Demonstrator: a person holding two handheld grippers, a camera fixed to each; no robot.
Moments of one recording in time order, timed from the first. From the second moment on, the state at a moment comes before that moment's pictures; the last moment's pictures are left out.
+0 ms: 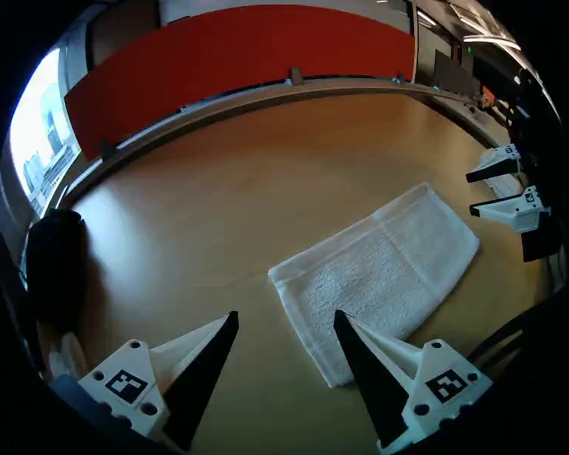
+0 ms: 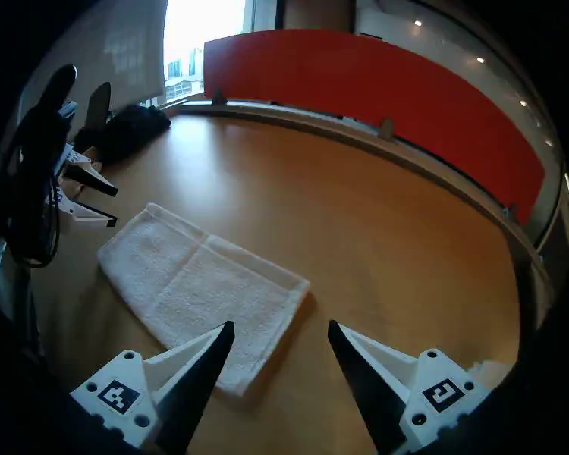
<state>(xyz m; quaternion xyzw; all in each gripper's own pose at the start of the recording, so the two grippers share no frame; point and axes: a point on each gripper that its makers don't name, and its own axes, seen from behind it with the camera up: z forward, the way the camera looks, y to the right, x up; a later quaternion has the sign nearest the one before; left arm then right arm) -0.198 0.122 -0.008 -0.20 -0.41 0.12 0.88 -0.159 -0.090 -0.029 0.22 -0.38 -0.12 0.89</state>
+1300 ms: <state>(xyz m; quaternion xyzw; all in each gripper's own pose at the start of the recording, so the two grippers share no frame) -0.200 0.088 -0.085 -0.14 -0.41 0.06 0.90 -0.170 -0.089 -0.086 0.26 -0.40 -0.12 0.87</state>
